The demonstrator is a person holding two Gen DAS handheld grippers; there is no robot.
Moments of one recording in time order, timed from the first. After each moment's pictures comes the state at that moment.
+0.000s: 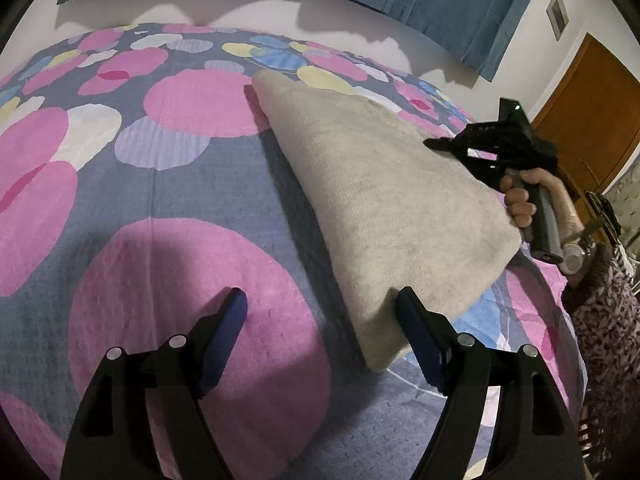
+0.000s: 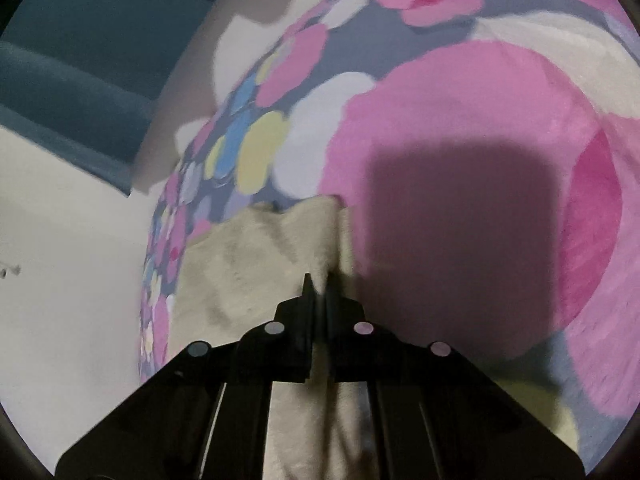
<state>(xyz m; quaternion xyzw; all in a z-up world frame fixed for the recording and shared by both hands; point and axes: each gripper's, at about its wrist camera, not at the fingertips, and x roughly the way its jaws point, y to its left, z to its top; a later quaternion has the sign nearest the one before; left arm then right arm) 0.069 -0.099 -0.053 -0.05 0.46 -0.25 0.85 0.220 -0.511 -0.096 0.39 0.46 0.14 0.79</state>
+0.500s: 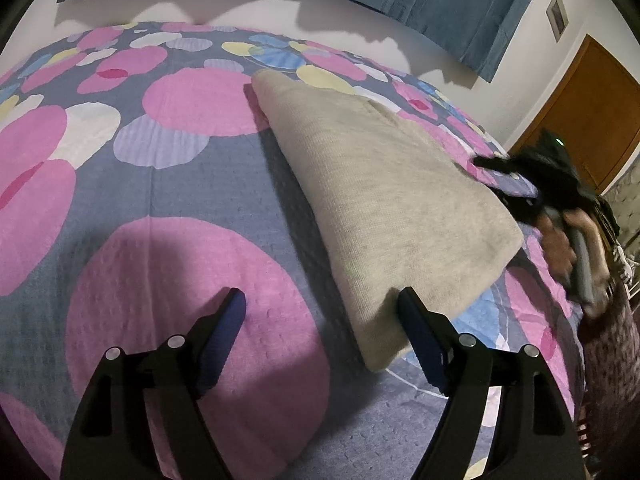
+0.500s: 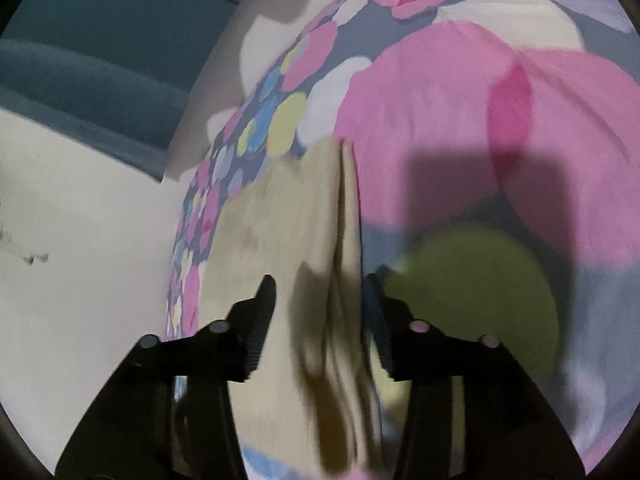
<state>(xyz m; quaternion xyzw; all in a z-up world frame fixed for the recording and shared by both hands) 0.070 -0.100 -0.054 -0.06 0.46 -0.25 0.85 0.133 -0.523 -0.079 0.40 0.44 0.19 0.78</state>
